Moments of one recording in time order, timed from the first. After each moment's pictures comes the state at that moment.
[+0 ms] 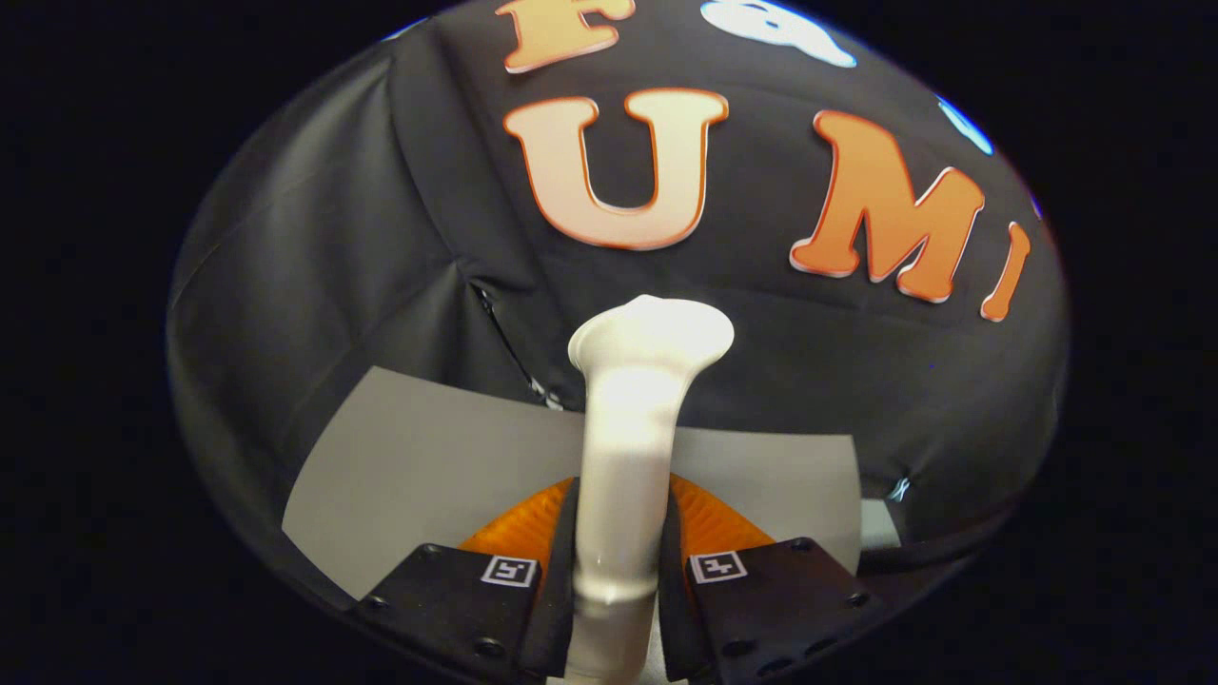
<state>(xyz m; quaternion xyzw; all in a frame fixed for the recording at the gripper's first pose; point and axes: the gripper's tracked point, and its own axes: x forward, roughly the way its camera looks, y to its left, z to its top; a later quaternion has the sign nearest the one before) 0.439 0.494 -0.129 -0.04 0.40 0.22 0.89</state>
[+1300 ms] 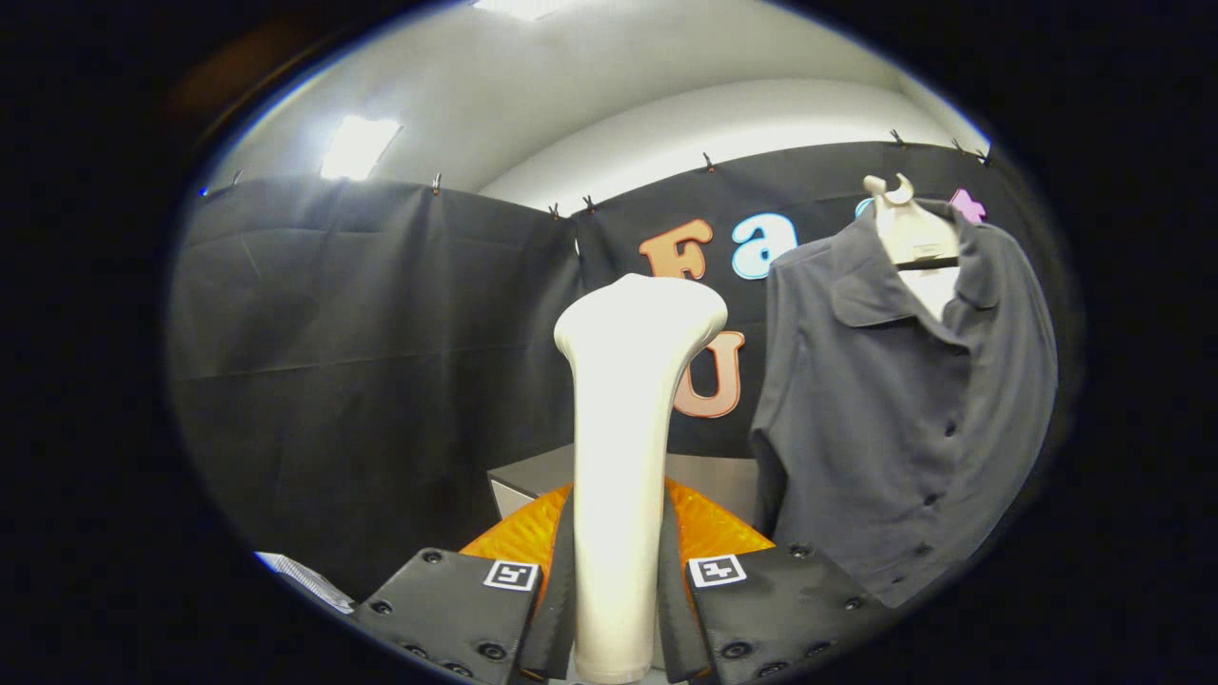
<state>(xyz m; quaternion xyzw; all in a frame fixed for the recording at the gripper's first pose) 0.062 0.196 0.059 0.08 0.07 0.39 0.91</state>
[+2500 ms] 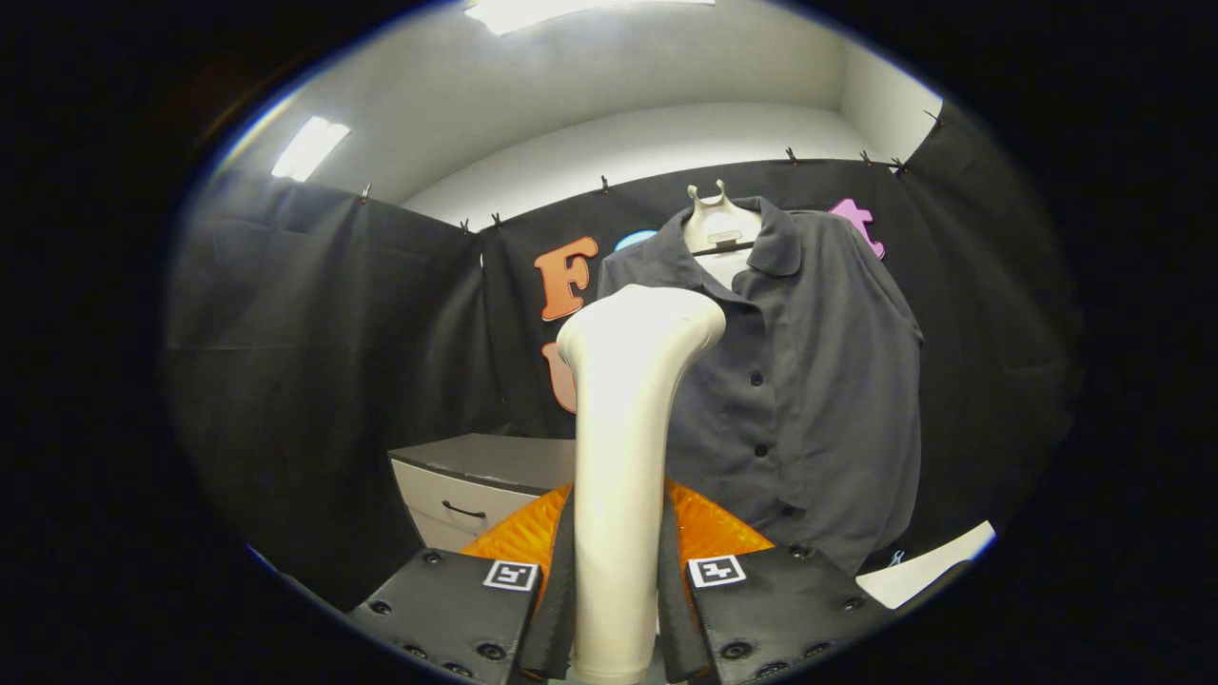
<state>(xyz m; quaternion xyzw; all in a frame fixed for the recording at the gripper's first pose) 0.076 0.054 -0.036 0.09 0.04 0.26 0.96</state>
